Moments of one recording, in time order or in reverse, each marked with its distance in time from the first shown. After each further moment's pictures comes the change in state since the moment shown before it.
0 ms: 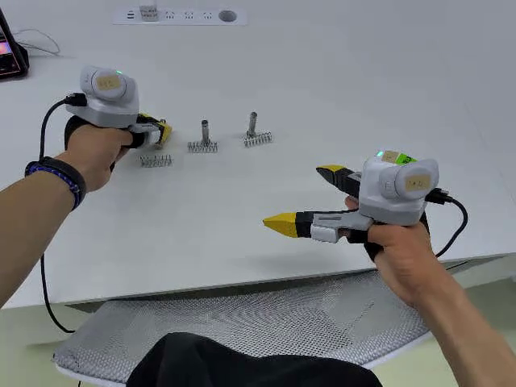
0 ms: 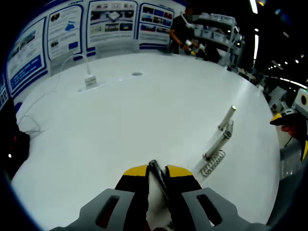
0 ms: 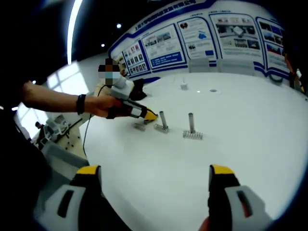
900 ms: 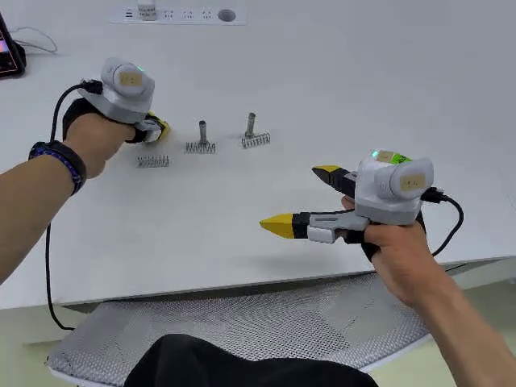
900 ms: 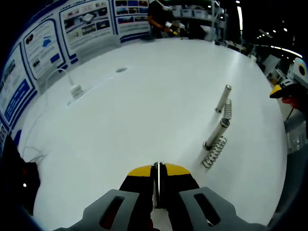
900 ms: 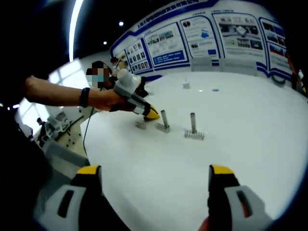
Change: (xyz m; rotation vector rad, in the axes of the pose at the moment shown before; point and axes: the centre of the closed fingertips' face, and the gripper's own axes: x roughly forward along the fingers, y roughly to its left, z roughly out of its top) left arm 0.002 -0.004 0.001 0.211 0.132 0.007; right arm 0.003 0.000 -0.001 -0.016 0.020 0.015
